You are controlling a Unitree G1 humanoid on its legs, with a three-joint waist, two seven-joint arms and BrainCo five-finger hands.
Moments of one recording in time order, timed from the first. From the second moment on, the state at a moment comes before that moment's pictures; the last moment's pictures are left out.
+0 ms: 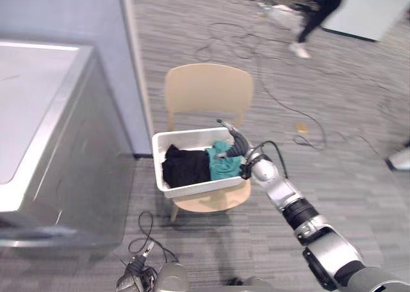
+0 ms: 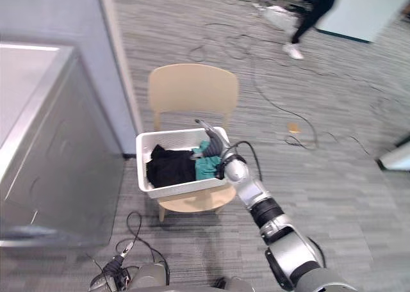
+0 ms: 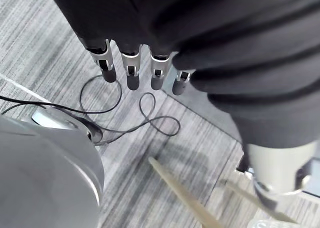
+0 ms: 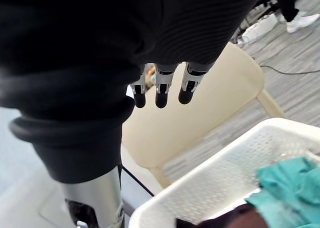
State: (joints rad) left arm 0.00 0.11 0.23 1.09 -0.20 -0.03 0.11; right arm -0.58 -0.27 0.37 0.61 -0.35 -0.10 -0.06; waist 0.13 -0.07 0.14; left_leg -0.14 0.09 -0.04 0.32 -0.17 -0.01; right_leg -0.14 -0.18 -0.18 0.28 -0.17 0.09
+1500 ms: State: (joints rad) left arm -0.15 -0.05 -0.04 0.47 -0.66 -0.15 0.06; right arm -1.24 -0.67 0.62 1.20 -0.40 0.07 -0.08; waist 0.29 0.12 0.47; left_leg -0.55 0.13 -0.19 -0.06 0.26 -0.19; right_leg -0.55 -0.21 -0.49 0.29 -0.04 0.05
